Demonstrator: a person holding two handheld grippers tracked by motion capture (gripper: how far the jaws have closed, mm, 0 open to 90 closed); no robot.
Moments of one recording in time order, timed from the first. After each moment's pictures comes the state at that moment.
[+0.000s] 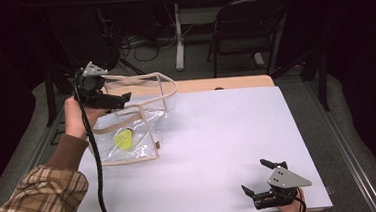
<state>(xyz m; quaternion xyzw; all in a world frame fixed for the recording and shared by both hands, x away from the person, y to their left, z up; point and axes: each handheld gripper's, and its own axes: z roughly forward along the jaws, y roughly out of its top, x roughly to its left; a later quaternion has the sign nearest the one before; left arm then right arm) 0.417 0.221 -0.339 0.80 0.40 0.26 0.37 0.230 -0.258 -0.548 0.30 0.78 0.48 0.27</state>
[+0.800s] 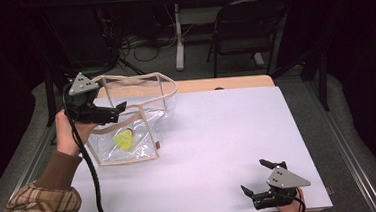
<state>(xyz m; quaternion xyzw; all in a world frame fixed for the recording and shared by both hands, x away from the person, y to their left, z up) 0.371 0.230 -0.341 0.78 0.37 0.30 0.41 0.230 -0.256 -0.548 0.30 0.78 0.48 0.27</state>
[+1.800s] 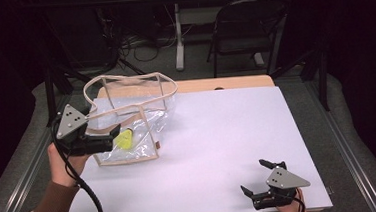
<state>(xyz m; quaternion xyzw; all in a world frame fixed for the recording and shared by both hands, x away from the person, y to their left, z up) 0.309 0.246 -0.375 0.75 0.35 0.34 0.44 0.230 -0.255 -0.548 0.30 0.78 0.48 0.27</state>
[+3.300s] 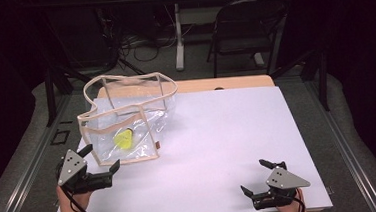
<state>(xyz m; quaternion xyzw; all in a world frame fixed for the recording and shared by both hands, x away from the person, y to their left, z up) 0.270 0.276 -0.490 0.73 0.38 0.31 0.49 0.230 -0.255 -0.548 0.29 0.78 0.48 0.27</state>
